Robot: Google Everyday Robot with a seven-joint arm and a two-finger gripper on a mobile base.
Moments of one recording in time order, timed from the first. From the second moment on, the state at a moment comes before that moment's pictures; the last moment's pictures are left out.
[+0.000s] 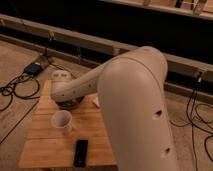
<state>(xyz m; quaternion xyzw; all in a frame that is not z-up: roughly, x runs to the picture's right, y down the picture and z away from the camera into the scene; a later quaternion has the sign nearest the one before) -0.211 0.041 0.832 -0.11 -0.02 0.49 0.86</state>
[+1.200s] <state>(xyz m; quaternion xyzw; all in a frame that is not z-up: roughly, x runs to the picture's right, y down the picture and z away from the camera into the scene) -0.192 0.039 0.854 -0.10 -0.01 0.51 0.85</state>
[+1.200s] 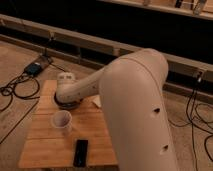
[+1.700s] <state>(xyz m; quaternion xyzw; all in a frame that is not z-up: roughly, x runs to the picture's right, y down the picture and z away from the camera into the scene) -0.206 0.035 0.873 -0.11 -0.03 0.50 0.86</state>
